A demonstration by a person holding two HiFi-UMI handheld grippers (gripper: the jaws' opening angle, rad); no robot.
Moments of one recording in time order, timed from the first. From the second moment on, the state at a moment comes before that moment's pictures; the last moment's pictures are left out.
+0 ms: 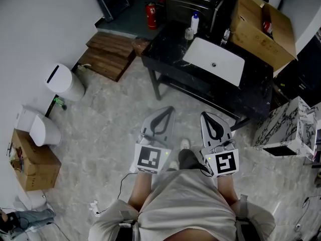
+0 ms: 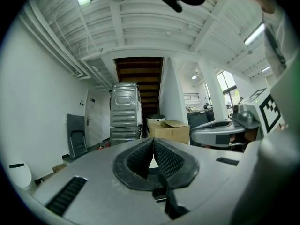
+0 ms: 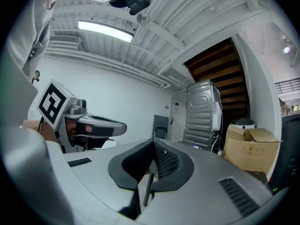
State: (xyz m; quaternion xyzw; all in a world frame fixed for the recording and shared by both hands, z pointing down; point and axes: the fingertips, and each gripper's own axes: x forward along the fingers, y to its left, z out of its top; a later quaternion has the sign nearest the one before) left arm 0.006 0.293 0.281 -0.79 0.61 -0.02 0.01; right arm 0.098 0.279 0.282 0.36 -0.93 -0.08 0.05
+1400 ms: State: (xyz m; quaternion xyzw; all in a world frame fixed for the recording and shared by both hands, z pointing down) left arm -0.013 0.095 0.277 -0.75 0.66 -0.04 0.00; right arm 0.073 0.065 0.283 0.29 -0.95 -0.07 0.03
